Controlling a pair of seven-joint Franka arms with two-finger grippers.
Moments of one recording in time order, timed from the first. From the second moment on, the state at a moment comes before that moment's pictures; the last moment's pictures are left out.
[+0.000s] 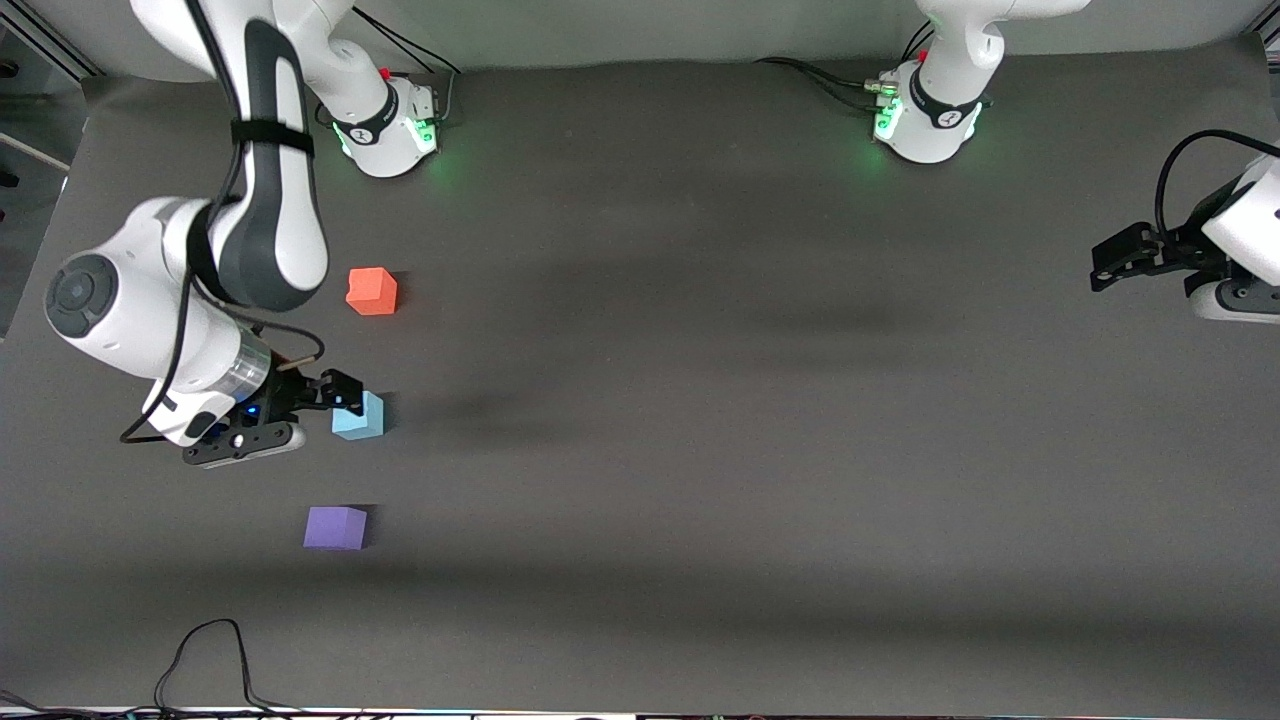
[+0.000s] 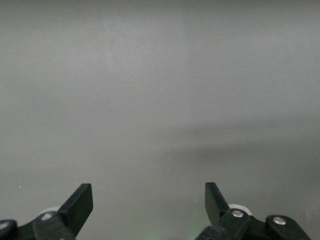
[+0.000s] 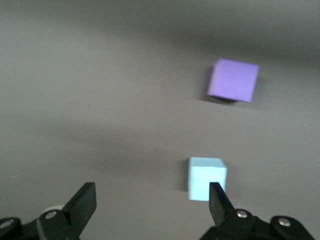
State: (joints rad) left arm -0.02 -0.01 0.00 -1.64 0.01 1.58 0.08; right arm 1.11 0.45 -1.12 -1.73 0.51 1.93 -0.31
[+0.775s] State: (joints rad) left arm -0.02 -0.01 0.00 -1.64 0.01 1.58 0.07; right arm 0.81 0.41 -0.95 -1.20 0.38 1.42 -0.24
